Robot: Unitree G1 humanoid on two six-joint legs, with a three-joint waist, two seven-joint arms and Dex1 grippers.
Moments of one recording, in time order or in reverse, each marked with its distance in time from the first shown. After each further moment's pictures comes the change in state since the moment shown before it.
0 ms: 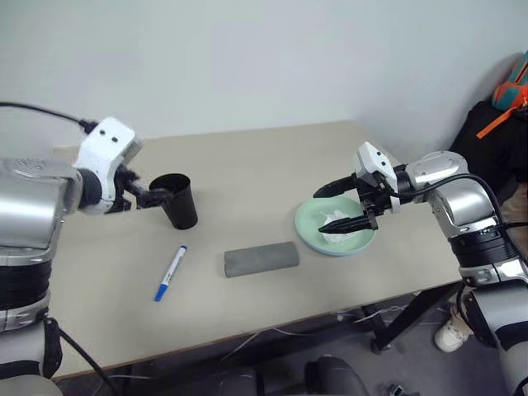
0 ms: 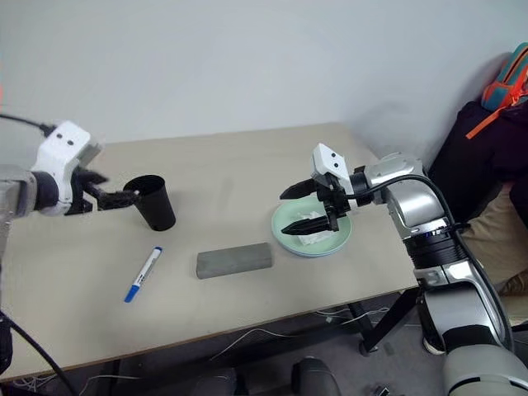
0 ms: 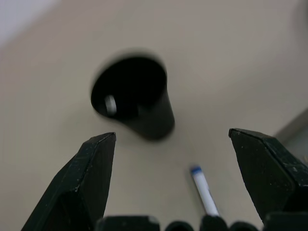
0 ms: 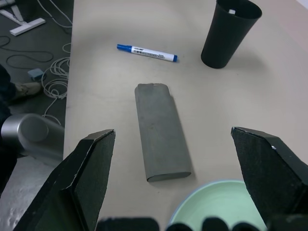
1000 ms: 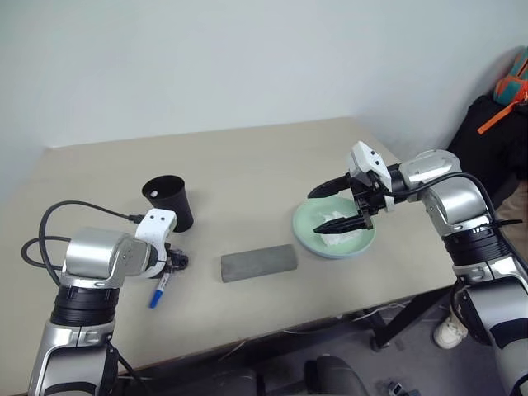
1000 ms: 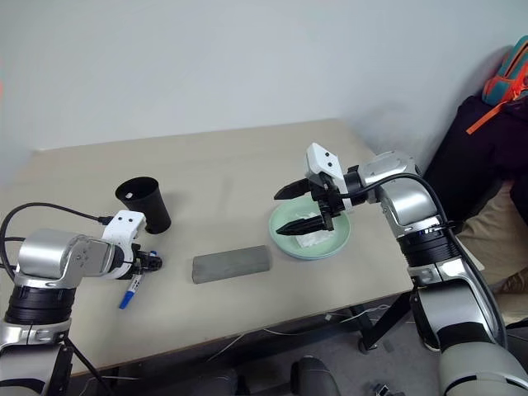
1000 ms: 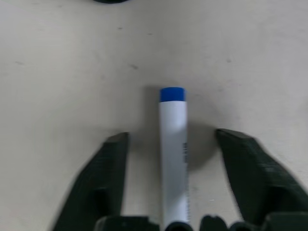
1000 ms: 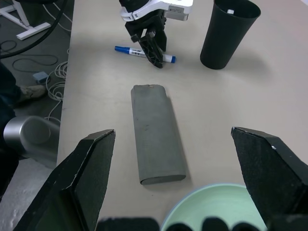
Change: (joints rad) left arm 0.175 -0.284 0.045 0.225 -0.293 0.055 0.604; right arm -0.010 0.021 0.004 0.002 -0.007 0.004 0.001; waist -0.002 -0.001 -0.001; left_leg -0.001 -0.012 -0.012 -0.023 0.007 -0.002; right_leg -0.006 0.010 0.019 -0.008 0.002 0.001
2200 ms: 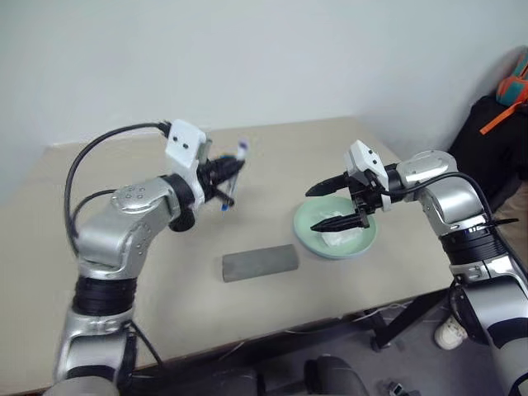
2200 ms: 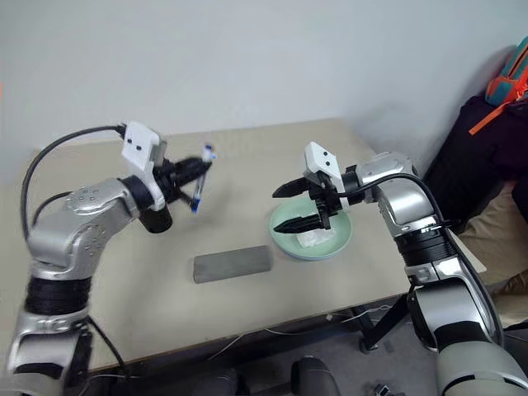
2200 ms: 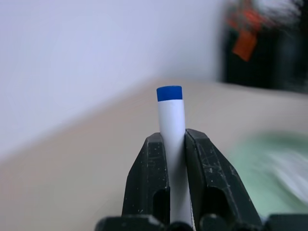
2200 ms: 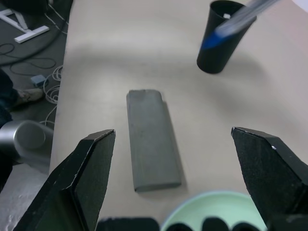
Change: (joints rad) left arm -0.171 -0.205 -0.011 0.068 0.070 -1.127 -0.138; right arm -0.006 0.029 -0.001 0.018 0.000 -0.012 -0.020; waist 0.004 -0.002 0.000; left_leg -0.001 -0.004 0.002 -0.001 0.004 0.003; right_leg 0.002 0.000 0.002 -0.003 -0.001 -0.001
